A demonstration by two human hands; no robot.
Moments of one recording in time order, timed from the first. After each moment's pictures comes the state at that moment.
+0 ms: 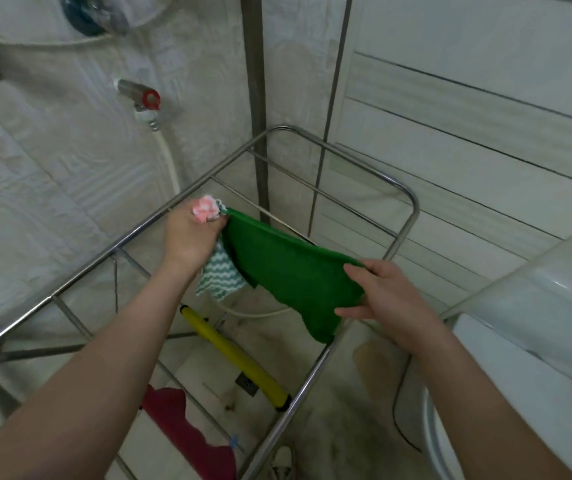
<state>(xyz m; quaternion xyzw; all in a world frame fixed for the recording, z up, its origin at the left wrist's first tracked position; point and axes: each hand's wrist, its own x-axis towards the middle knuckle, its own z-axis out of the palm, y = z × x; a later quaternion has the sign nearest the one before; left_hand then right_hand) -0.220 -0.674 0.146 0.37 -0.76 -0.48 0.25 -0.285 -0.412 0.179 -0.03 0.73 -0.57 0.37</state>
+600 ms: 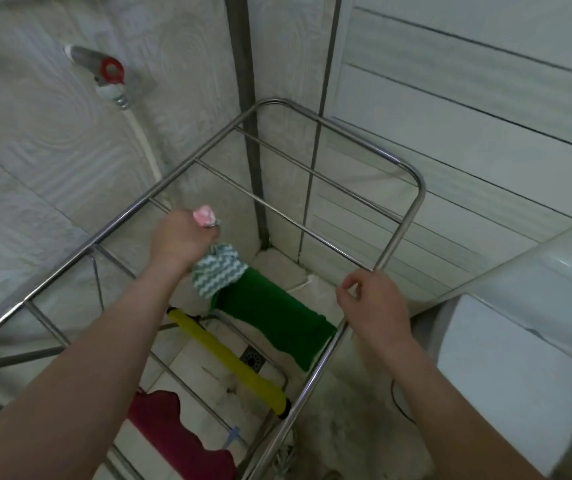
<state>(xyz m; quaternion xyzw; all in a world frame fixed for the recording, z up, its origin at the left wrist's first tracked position) -0.237 -0.698 0.108 0.43 -0.86 -0.27 0.04 -0.295 -0.413 0.092 -0.18 0.95 -0.24 0.12</state>
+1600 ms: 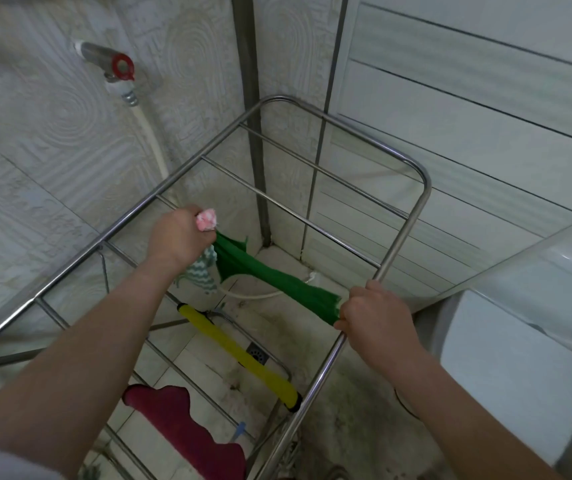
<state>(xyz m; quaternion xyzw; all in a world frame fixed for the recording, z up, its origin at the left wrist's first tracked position) -0.222 -0.724 0.094 0.32 -0.92 -0.21 0.05 -0.268 -0.412 0.106 -0.38 0.92 0.01 0.11</state>
